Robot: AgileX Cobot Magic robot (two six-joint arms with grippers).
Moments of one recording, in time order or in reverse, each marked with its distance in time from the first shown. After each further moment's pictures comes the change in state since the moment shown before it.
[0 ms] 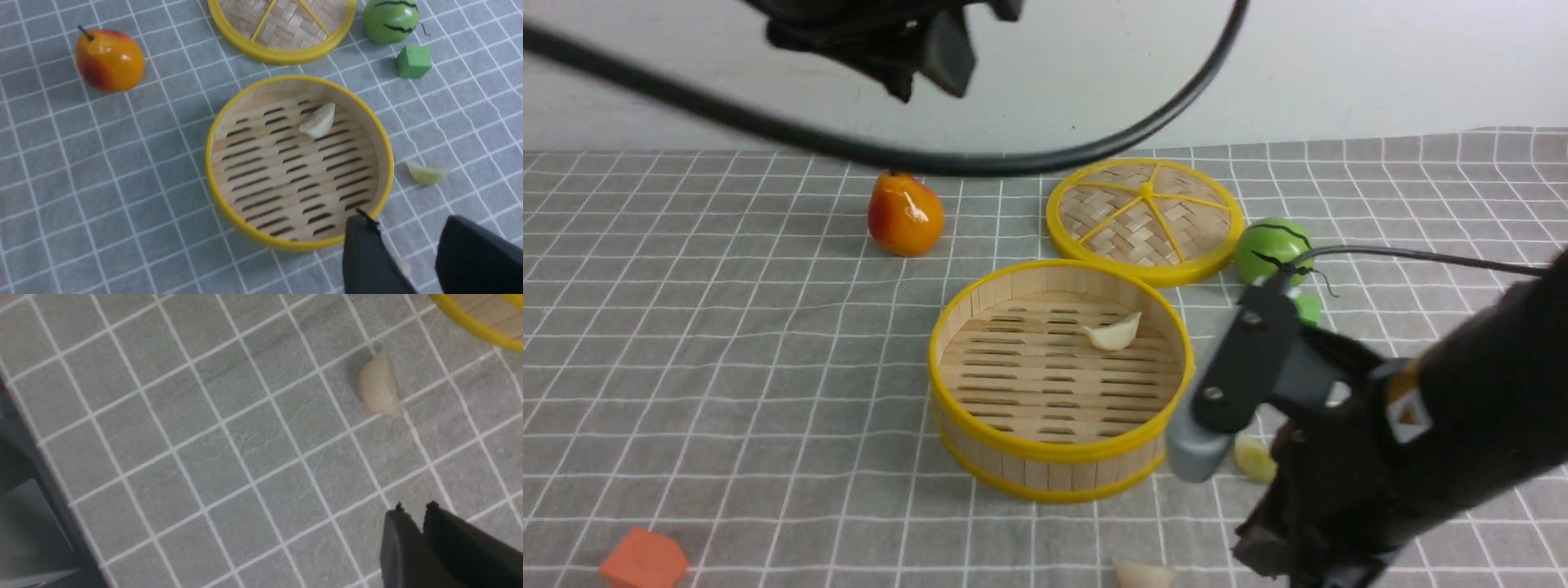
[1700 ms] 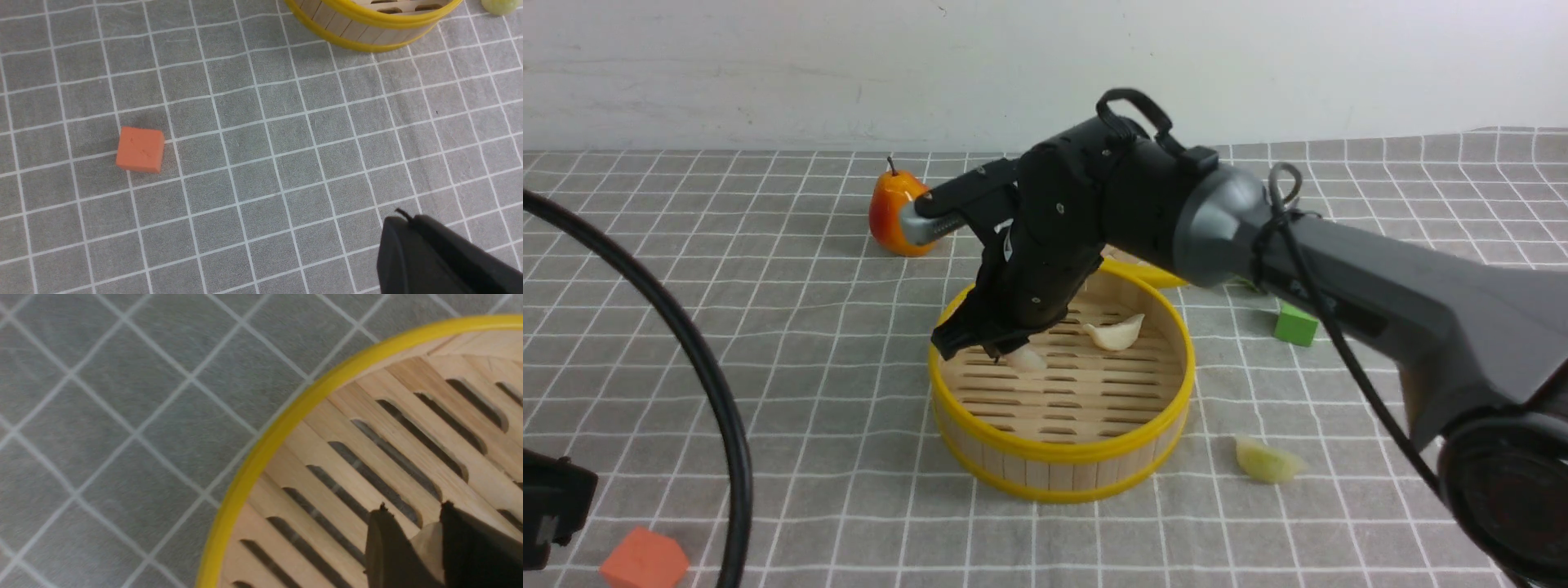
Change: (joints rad) right arm -0.067 0.907 -0.991 -0.094 -0.053 0.407; left arm 0.000 -0.641 0.741 0.008 0.000 -0.184
